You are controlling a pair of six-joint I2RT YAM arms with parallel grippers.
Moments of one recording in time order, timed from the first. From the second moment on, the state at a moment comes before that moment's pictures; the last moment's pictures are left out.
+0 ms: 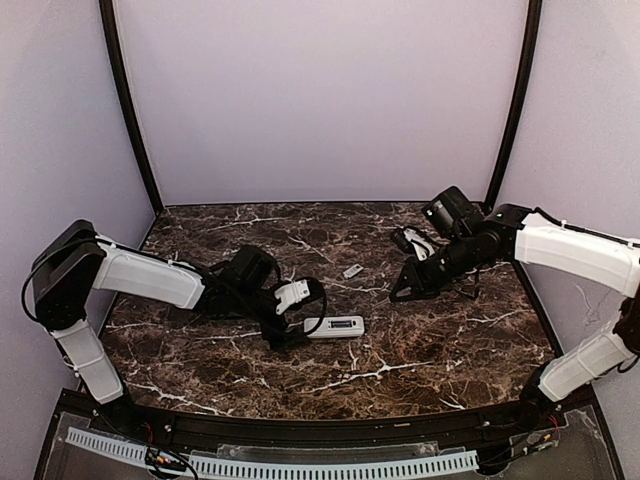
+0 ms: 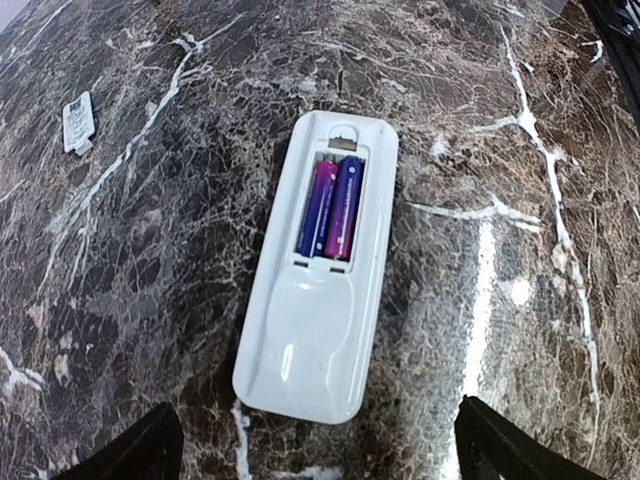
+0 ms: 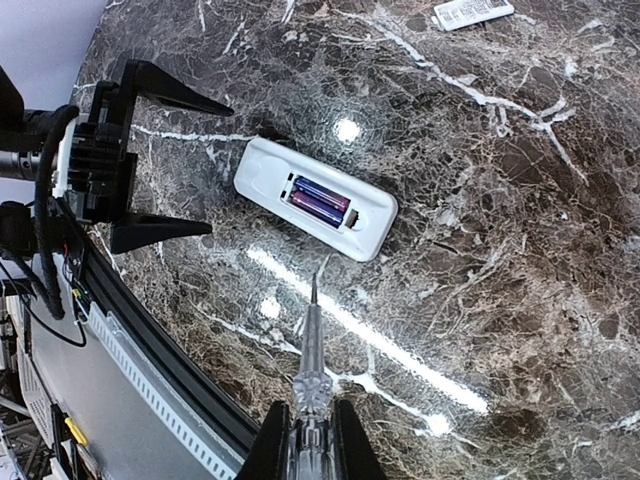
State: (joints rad) left arm -0.82 1.72 0.90 -0.04 0.31 0.40; right arm 0.71 1.38 1.11 -0.76 -0.37 0.41
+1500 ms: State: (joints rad) left arm -0.74 1.97 0.92 0.24 0.61 0.53; right arm 0.71 1.38 1.10 -0.71 -0.42 0.39
